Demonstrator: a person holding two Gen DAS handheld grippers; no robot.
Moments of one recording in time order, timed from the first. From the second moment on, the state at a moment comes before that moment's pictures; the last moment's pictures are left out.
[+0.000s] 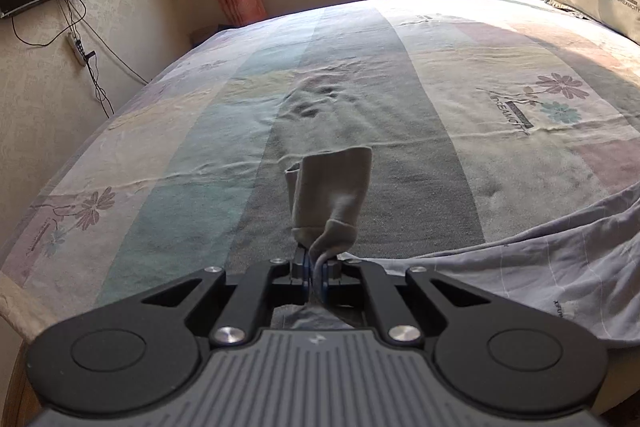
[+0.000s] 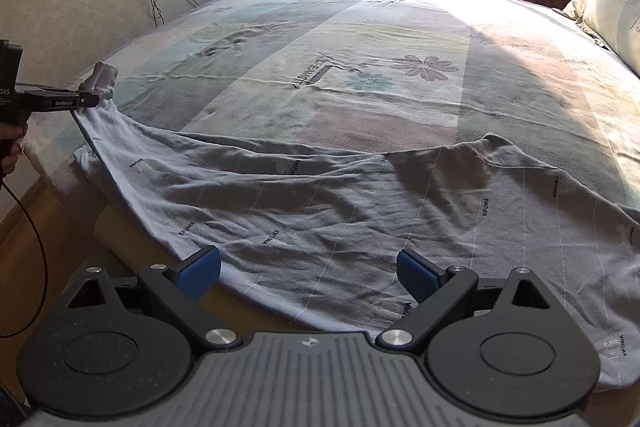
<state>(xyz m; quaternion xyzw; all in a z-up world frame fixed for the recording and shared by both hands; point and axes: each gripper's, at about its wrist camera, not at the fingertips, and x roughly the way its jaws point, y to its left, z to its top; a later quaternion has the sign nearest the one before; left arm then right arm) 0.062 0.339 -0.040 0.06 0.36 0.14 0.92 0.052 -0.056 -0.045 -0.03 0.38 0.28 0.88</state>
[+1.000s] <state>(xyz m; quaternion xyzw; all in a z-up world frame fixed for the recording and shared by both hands) 0.028 0.363 -0.097 -0.03 0.35 0.16 0.92 0.269 0.091 -0.094 -0.02 0.54 0.61 0.58</state>
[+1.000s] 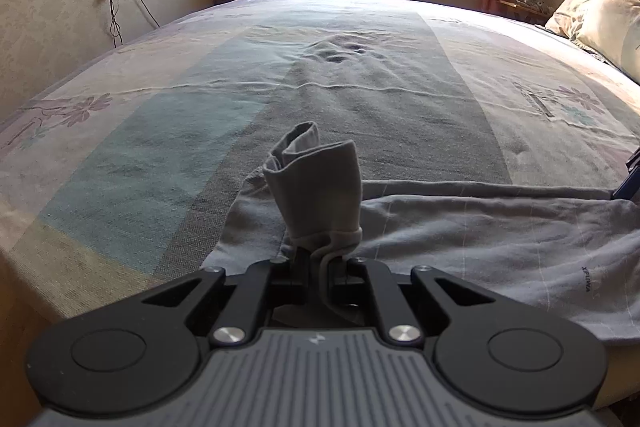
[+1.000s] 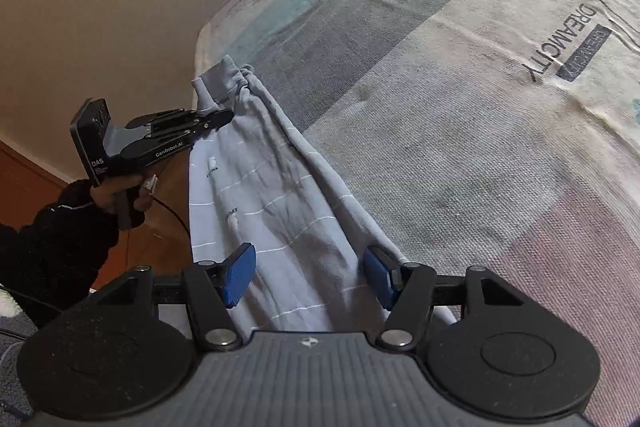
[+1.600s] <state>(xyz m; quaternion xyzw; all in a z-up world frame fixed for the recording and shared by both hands) 0.030 0.363 -0.098 -0.03 0.35 0.16 0.92 0.280 0.093 -0.112 0.06 0.57 0.62 0.53</state>
